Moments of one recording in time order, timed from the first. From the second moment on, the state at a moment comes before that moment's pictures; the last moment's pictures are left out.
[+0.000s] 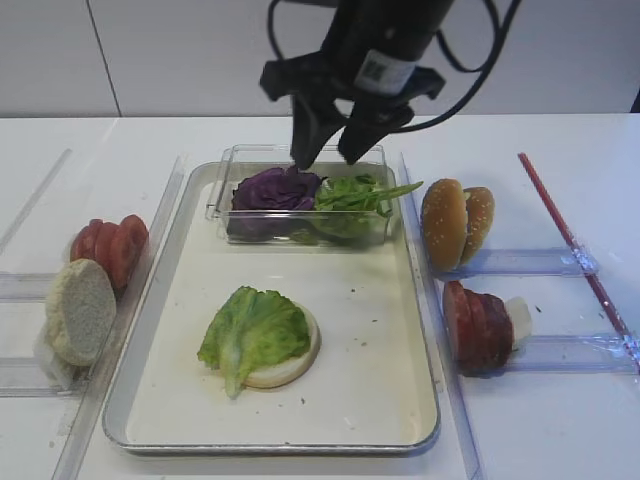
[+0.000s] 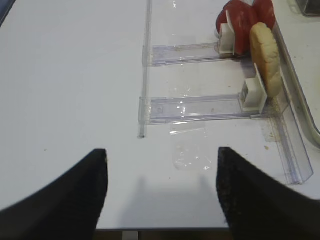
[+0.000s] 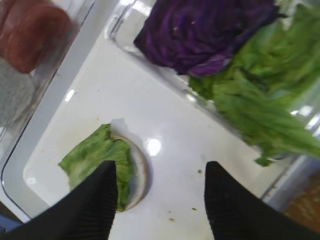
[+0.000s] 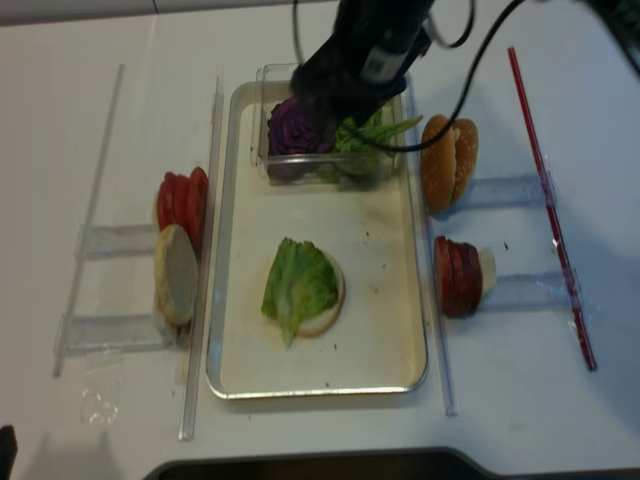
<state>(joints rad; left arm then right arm) 0.02 -0.01 -0.49 0.13 1.17 -0.05 0.47 1.91 -1.81 0.36 1.23 -0.15</state>
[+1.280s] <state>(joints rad) 0.02 -0.01 -0.49 0.13 1.17 -0.05 0.00 1.06 -1.21 0.15 1.26 -0.12</state>
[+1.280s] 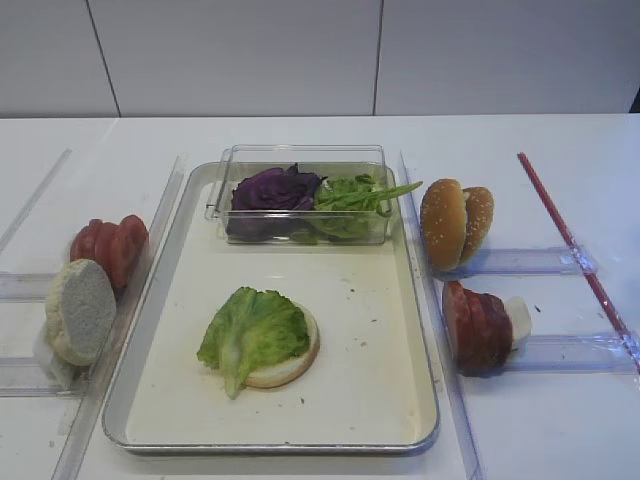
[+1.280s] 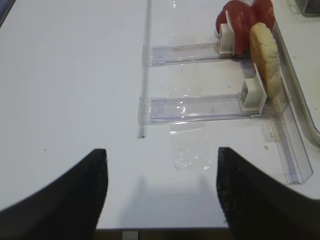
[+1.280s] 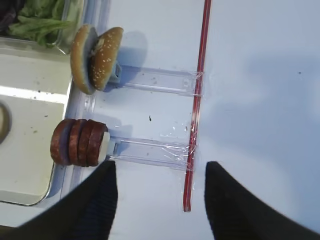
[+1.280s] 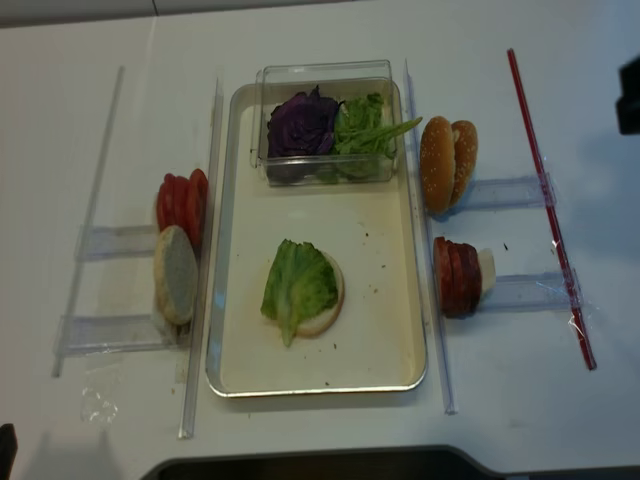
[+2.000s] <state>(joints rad) 0.02 -0.01 -0.49 0.13 1.17 -0.05 0.00 0.49 -0.89 0.16 1.27 -0.12</state>
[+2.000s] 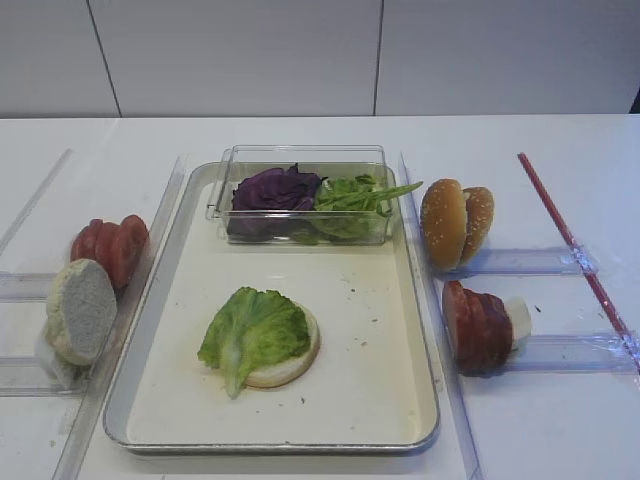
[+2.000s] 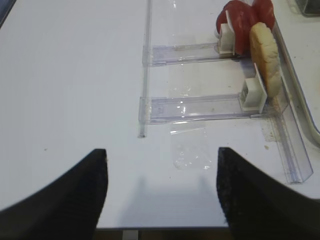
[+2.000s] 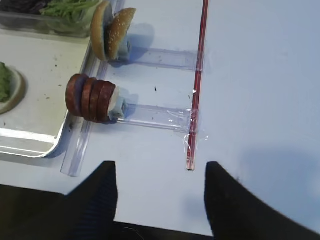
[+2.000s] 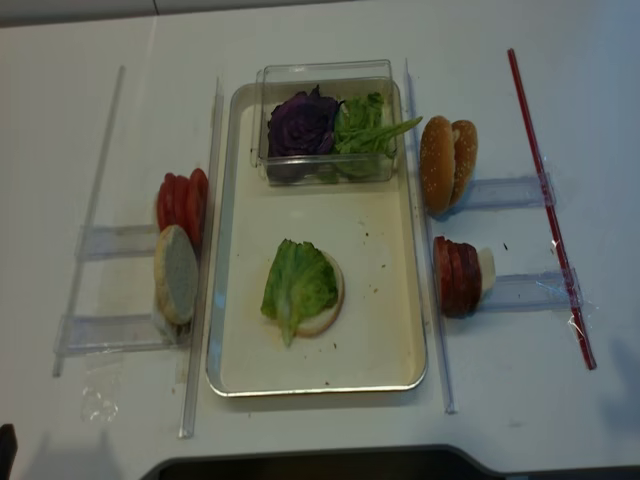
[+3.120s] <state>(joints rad) 0.02 -0.01 -0.49 0.13 1.17 -0.05 0.00 -0.02 -0.49 0.17 1.19 -0.08</state>
